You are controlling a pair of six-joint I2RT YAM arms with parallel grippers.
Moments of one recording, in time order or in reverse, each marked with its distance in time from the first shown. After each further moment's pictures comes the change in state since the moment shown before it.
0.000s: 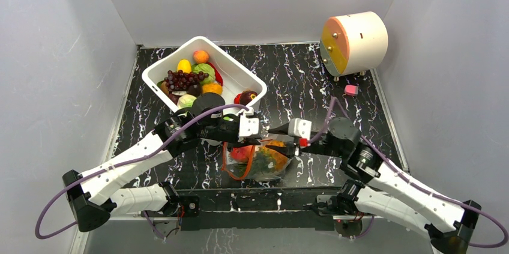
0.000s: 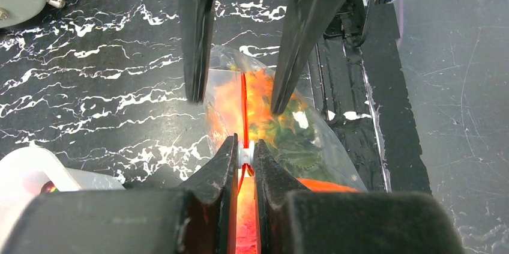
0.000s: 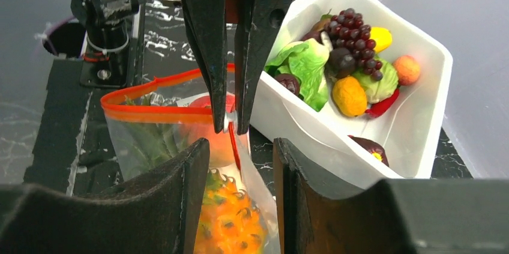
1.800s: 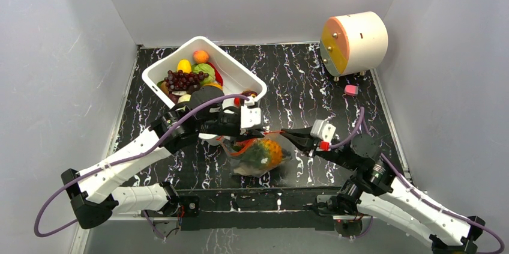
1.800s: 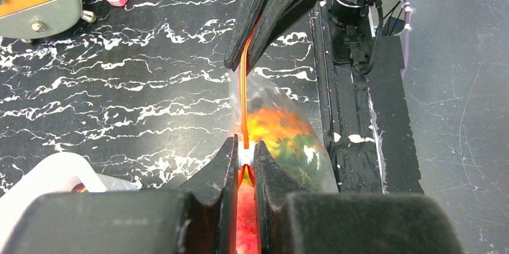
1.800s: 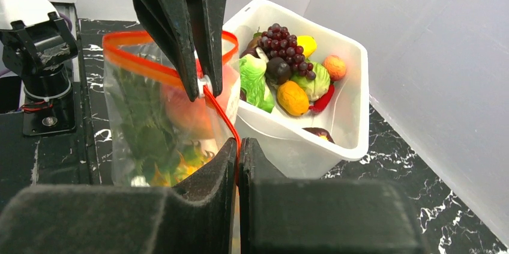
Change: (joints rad) left arm -0.006 0.031 0.130 -0.043 -0.061 -0.053; right arm 0.010 -0.192 -0.093 0.071 0.227 0.049
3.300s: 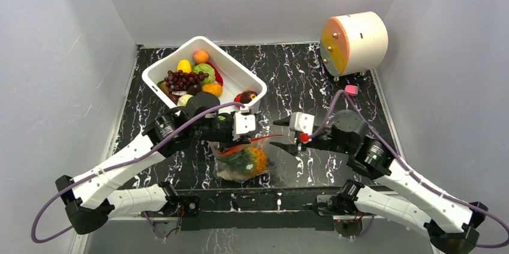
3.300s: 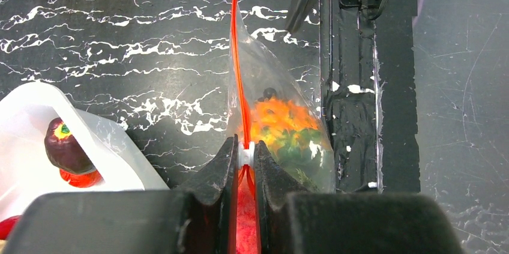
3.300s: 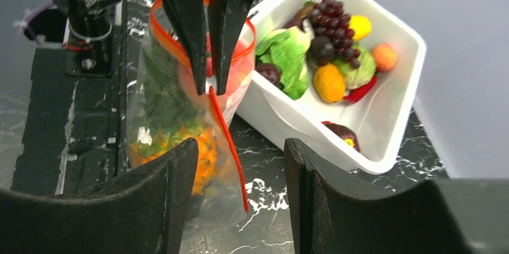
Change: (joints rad) left arm 0.007 -0.062 -0.051 -0.153 -0.069 0.023; right arm -0.010 0.226 0.285 -0.302 -0.161 -0.122
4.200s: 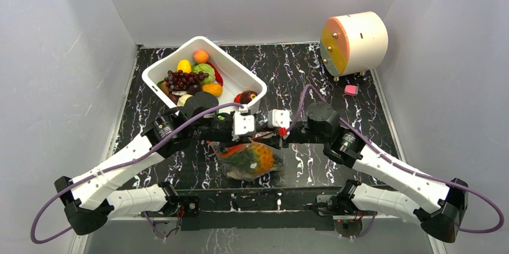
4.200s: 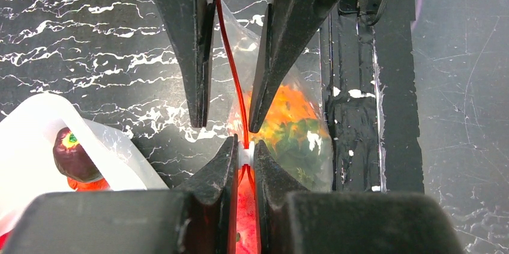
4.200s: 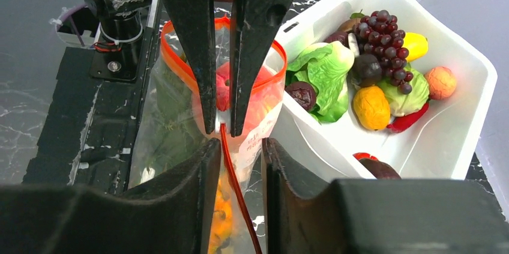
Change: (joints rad) left arm 0.000 -0.010 0.000 0.019 0.017 0.014; right arm 0.000 0.236 -0.010 0.182 -0.163 -0.009
